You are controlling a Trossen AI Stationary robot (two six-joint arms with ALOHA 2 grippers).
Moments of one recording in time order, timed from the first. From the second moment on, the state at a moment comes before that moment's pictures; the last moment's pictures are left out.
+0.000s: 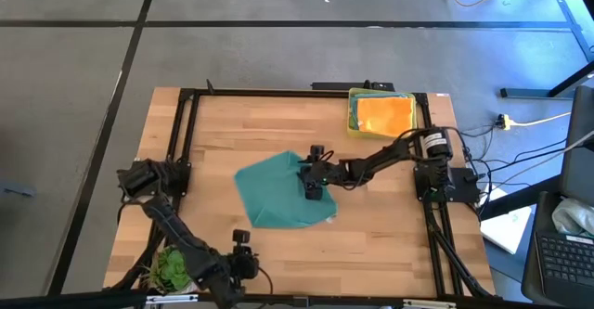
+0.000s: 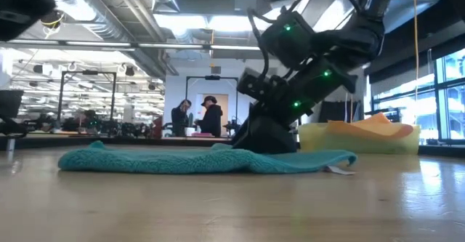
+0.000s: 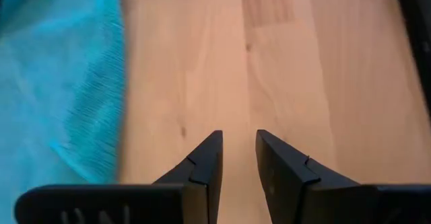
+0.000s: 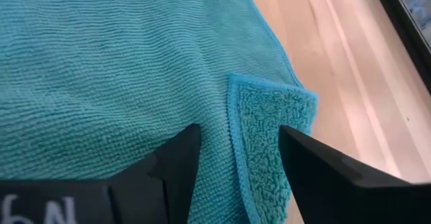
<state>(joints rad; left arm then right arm) -0.90 1.95 1.26 -0.61 -0.62 -0.73 0.04 2.01 0.88 0.45 0.39 -0.27</state>
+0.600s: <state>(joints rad) -0.75 1.83 1.26 -0.99 -0.87 -1.03 -0.01 1.82 0.84 0.20 0.33 -0.28</state>
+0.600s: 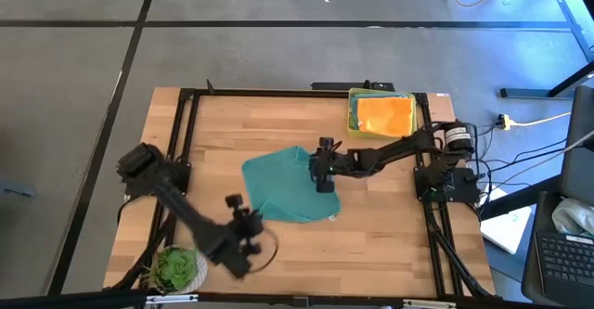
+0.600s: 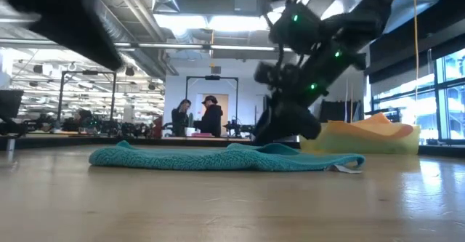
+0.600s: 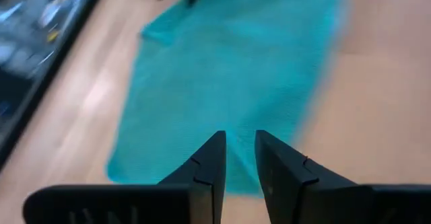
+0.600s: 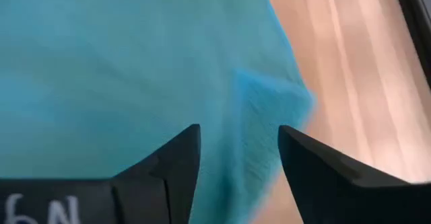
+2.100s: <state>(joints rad) -0.53 1.82 1.03 -0.43 -0.61 -0.70 -0.06 1.63 0.73 0.12 0.31 -0.09</state>
